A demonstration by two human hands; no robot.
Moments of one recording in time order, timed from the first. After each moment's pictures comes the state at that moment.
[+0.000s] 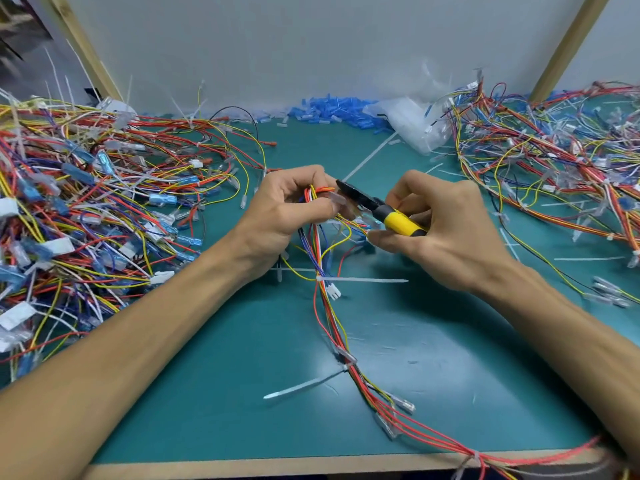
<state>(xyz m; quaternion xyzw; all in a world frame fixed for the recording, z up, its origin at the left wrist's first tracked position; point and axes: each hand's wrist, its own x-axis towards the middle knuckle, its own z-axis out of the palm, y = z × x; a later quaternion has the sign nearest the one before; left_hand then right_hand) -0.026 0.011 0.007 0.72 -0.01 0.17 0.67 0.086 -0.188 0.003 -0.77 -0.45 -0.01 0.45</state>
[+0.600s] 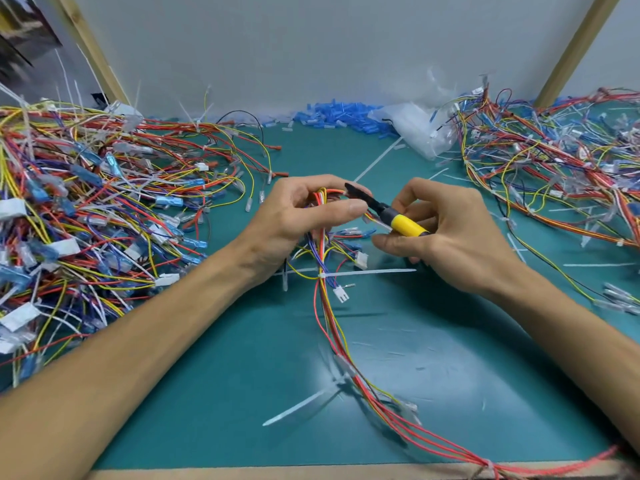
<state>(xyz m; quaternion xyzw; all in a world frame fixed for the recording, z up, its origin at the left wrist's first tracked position) -0.029 0.010 0.011 0.72 0.00 0.14 0.68 0.082 -0.186 0.008 -0.76 -0.40 0.09 0.50</state>
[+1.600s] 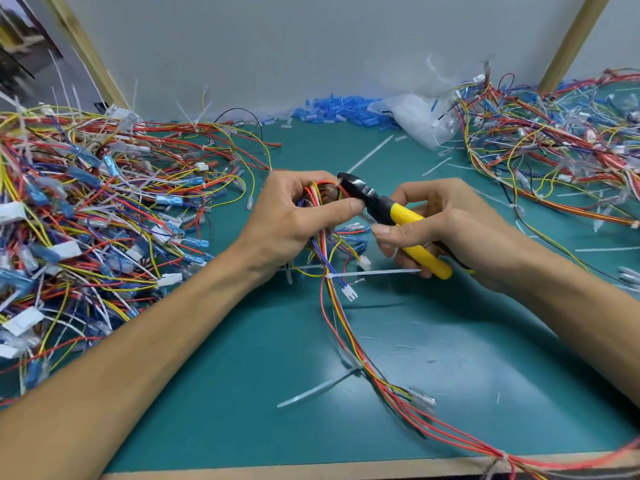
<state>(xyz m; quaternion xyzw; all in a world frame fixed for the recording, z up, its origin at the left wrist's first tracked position) -0.035 0.003 0.013 0.77 0.04 0.20 0.60 0.073 -0.186 0.018 -0.68 -0.34 0.32 0.56</state>
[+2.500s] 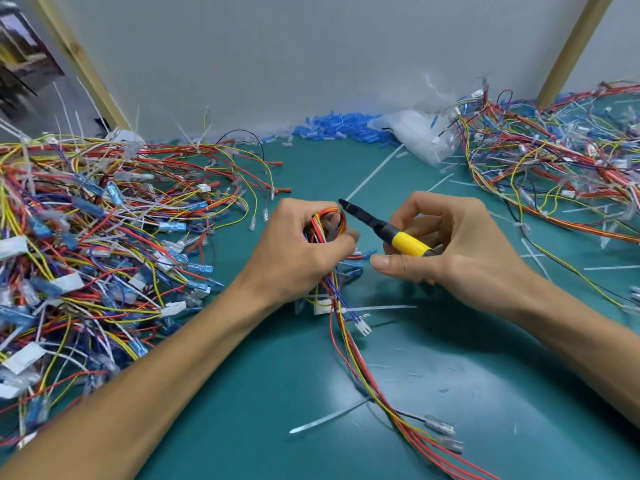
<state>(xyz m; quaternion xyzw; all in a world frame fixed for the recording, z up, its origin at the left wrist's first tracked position) -0.036 0.003 0.011 0.84 0.03 0.24 0.48 0.067 -0.186 0.013 -0.70 -0.40 0.18 0.57</state>
